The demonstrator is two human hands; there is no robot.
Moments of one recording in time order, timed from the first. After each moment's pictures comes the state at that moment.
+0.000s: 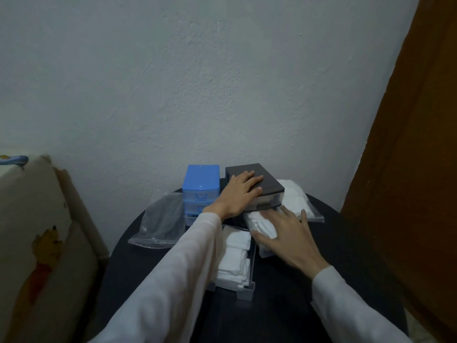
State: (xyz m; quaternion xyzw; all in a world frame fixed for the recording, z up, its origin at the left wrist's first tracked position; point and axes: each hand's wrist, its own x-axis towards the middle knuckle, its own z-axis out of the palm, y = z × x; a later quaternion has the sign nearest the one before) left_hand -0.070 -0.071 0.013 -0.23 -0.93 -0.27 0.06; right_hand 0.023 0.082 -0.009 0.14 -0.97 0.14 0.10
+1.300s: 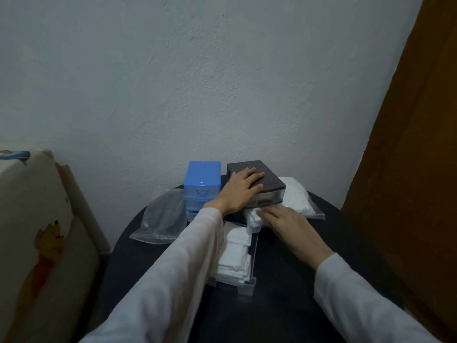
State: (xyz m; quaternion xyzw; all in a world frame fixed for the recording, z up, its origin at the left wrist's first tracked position) left_hand -0.068 -0.070 0.015 -0.22 -0.93 -0.27 0.07; right_hand 0.008 0.092 -0.007 0.32 -0.93 0.00 0.20
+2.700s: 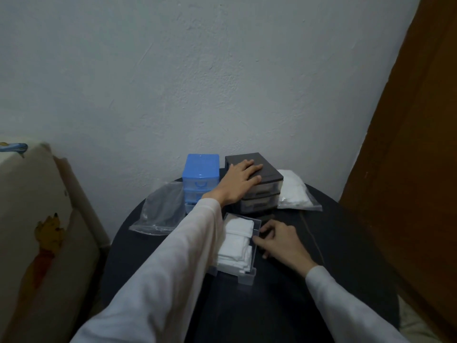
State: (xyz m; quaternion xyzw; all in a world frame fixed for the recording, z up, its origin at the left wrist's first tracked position) left_hand -0.068 -0.071 0.017 -0.22 -0.94 -0.27 0.06; right_hand 0.028 0.074 -0.043 0.03 -0.91 0.42 -0.03
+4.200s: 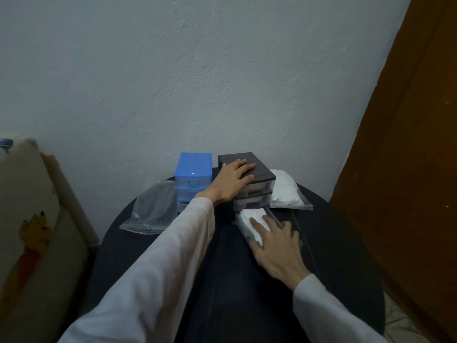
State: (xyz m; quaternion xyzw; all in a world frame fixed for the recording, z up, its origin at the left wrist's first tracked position) left_hand -0.067 -0.071 0.017 -0.22 -0.93 -0.28 0.06; right_hand 0.056 0.070 -0.036 0.06 -0.99 0.10 0.02
